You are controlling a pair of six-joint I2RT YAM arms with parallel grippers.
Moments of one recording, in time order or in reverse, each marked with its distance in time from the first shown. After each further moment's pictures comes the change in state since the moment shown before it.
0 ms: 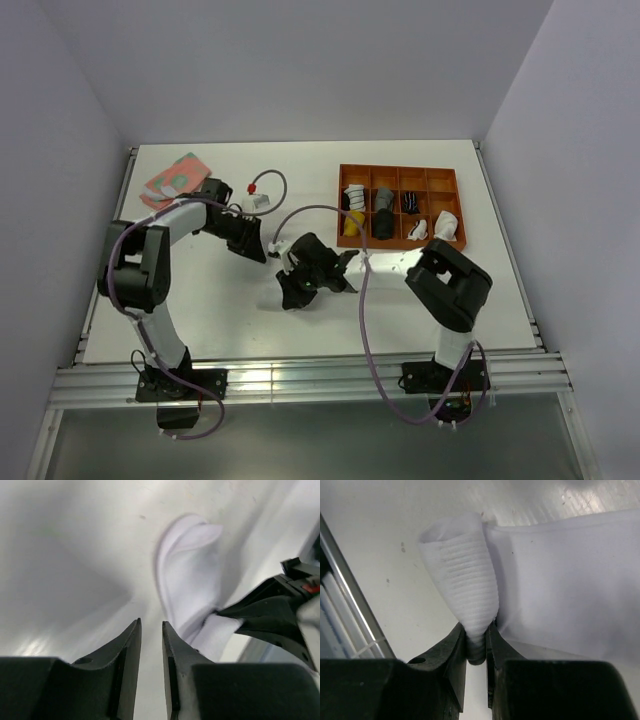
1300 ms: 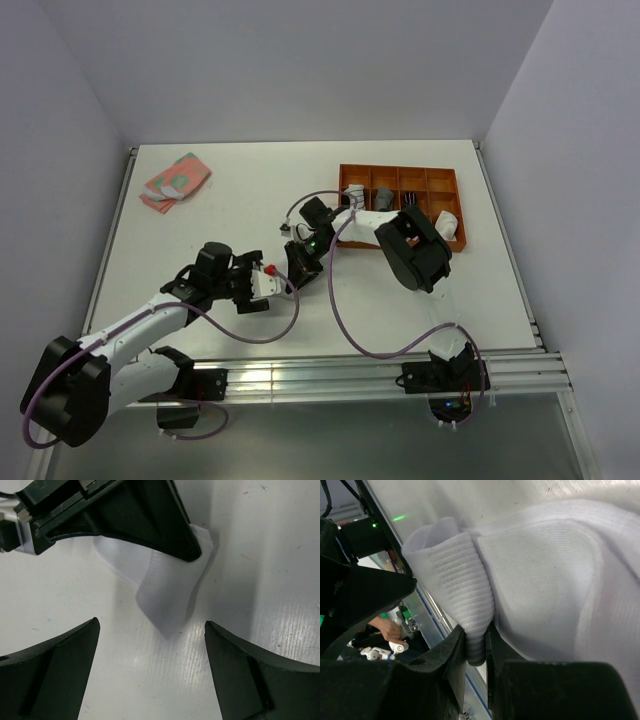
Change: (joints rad) left arm -0.283 -0.808 -0.752 0.570 -0.356 0.562; right arm -0.278 0.394 0.476 -0.518 -0.556 0.112
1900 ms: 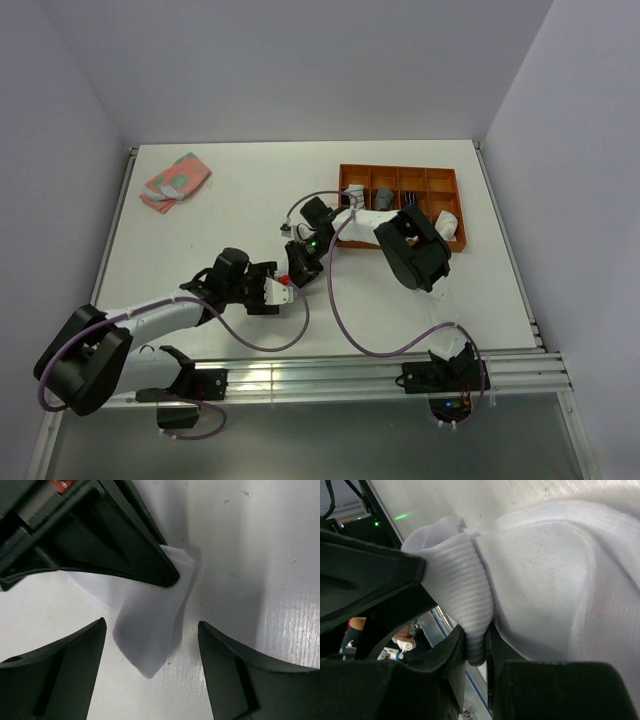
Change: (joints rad) left arm -0.119 0.146 -0.041 0.188 -0.050 0.021; right arm -0.007 0.010 0.005 -0.006 -0.018 -0.005
